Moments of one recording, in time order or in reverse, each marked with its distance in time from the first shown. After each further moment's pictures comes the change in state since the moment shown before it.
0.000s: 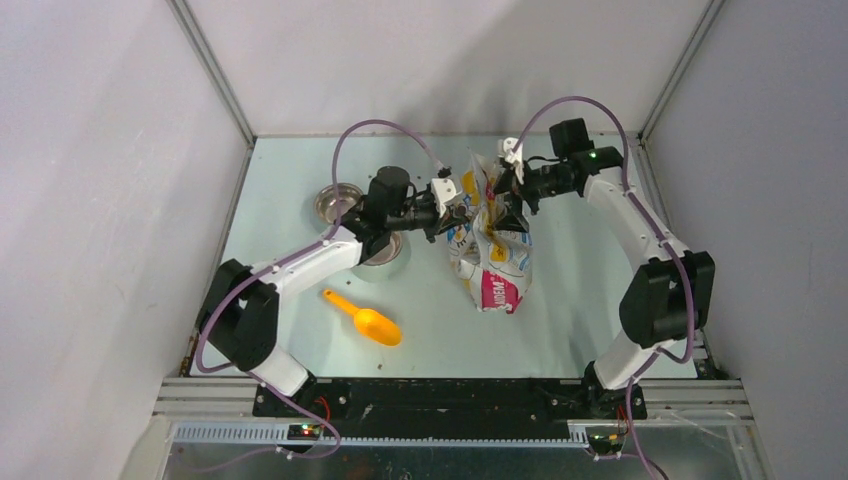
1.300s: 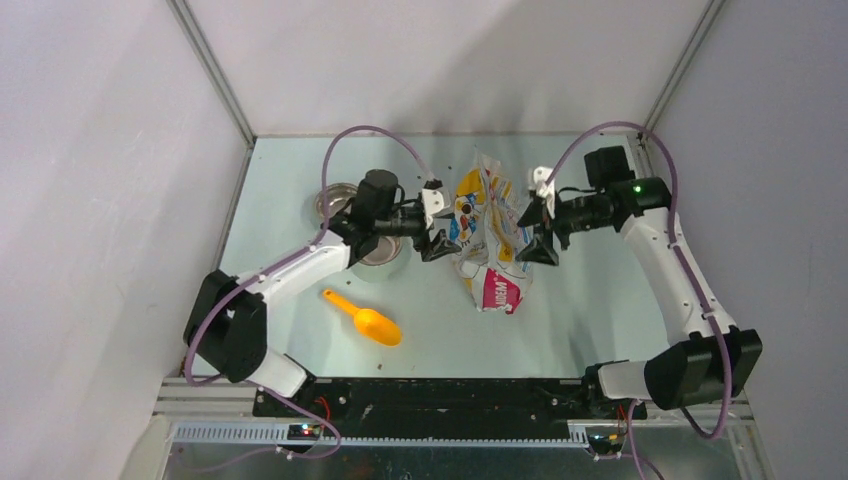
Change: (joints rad) left arm 0.052 -0.078 -0.051 -0.111 0.135 0.113; right arm -0.068 -0.305 -0.146 -0.210 -0.032 -0.047
